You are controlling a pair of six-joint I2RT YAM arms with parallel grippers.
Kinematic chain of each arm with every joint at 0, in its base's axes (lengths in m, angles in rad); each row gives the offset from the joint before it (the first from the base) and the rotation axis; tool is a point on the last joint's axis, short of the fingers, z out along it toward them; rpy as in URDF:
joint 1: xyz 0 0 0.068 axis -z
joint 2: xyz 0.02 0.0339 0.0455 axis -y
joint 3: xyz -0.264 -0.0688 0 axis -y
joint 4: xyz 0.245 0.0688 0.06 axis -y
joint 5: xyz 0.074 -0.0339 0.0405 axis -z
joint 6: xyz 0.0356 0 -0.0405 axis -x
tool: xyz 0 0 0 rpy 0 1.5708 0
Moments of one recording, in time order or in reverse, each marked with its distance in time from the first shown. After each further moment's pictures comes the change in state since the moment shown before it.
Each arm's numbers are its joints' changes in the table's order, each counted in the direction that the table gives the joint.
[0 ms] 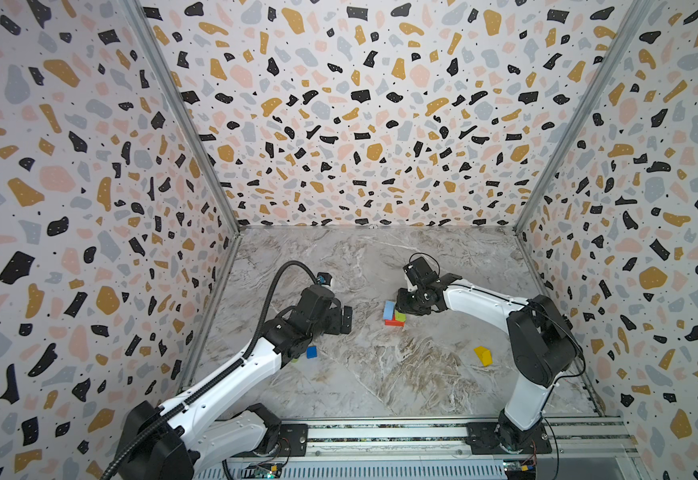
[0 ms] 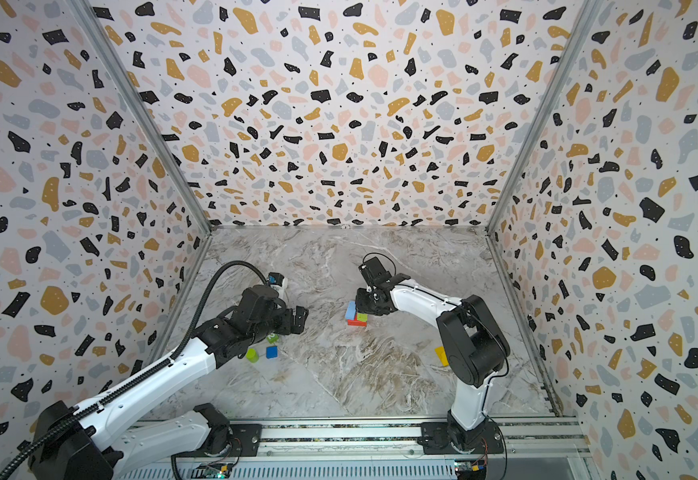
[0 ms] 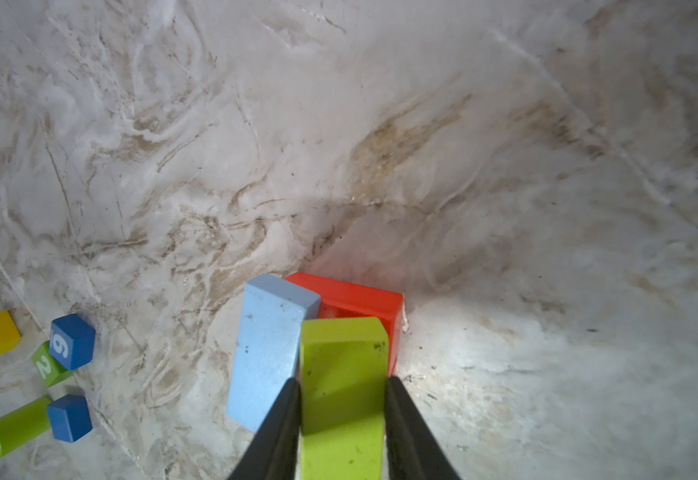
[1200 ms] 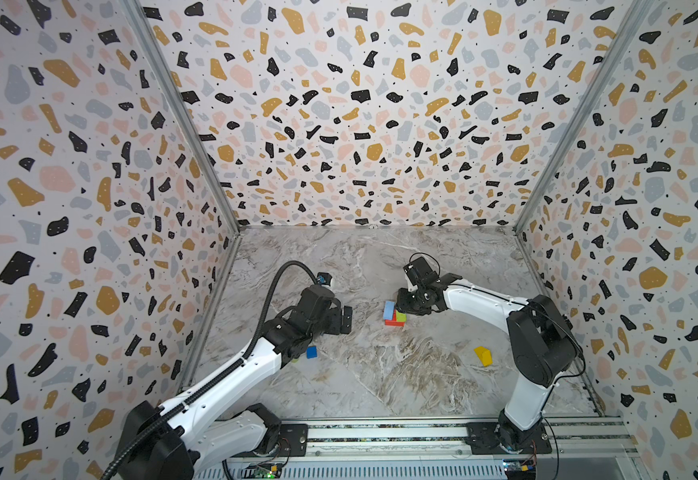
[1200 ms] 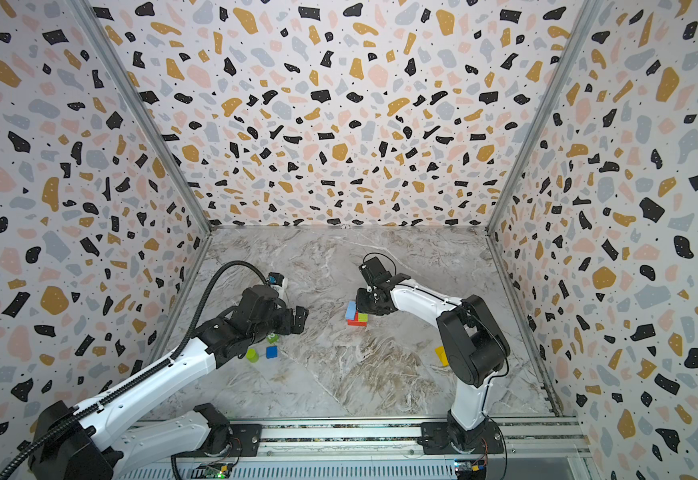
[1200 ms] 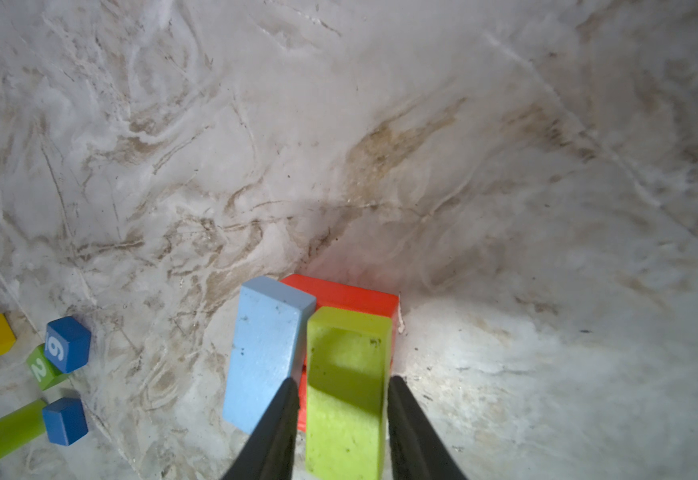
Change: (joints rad) left arm 0.000 0.000 0.000 0.000 0.000 0.000; right arm 0.002 0.000 0.000 -0.001 0.005 0.003
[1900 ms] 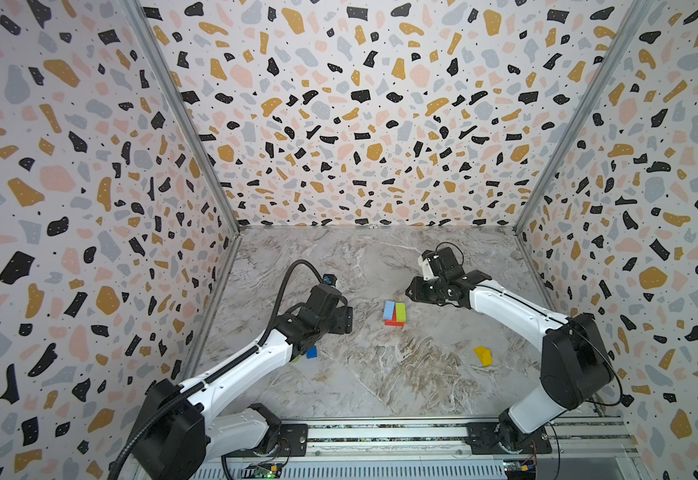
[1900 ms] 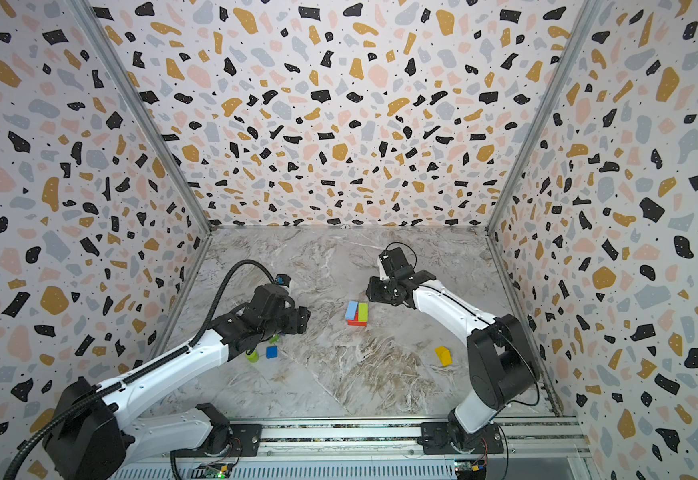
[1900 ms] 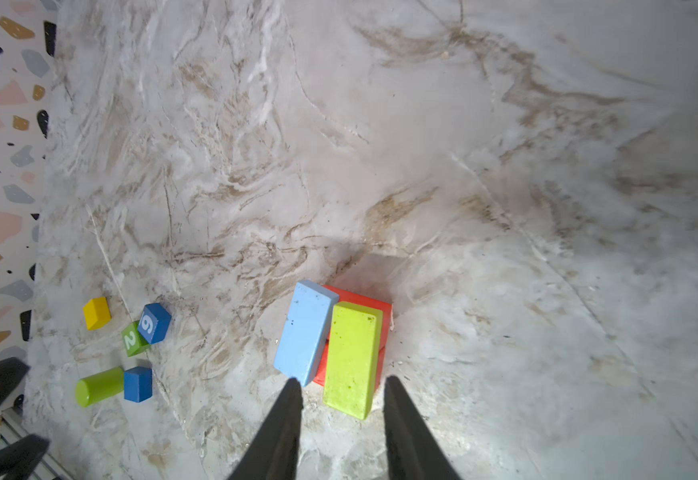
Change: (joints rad) left arm 0.014 -0.136 0.004 0.047 0.020 0.039; right arm 0.117 0.213 -0.073 0.036 -0.083 0.117
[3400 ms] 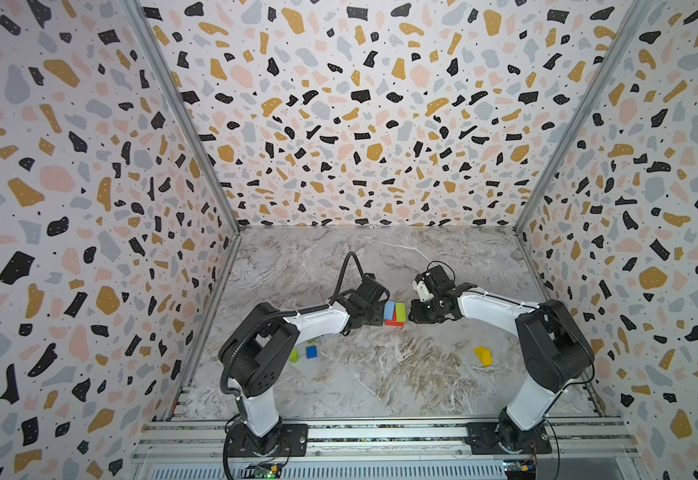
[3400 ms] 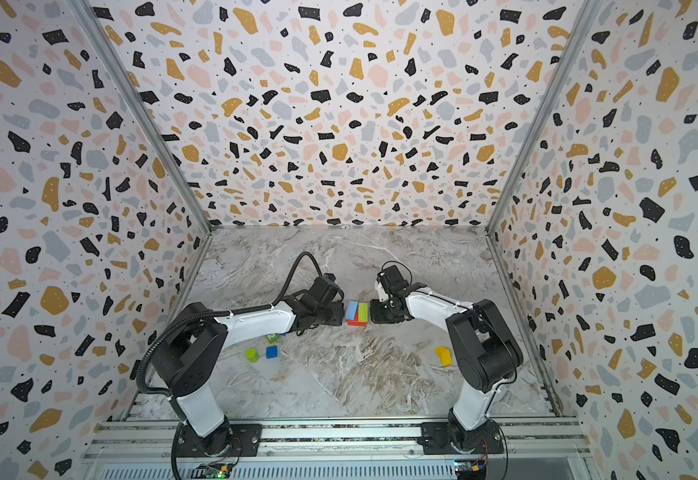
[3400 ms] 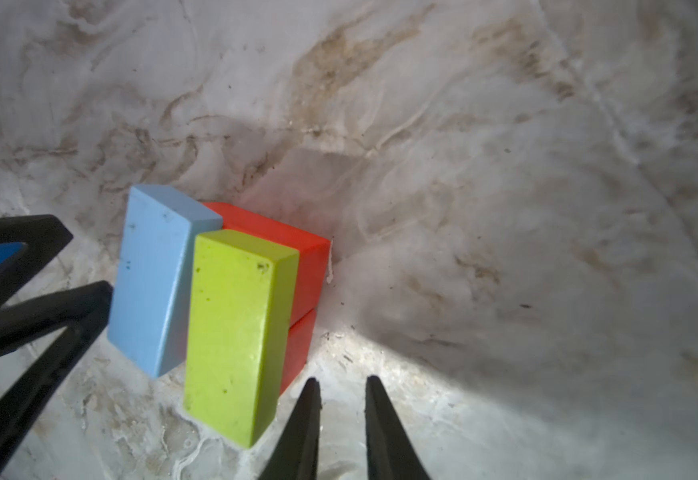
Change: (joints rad) left arm 0.106 -0.566 0.267 0.179 0.025 0.079; right arm -0.013 -0.150 -0.109 0.037 -0.043 0.118
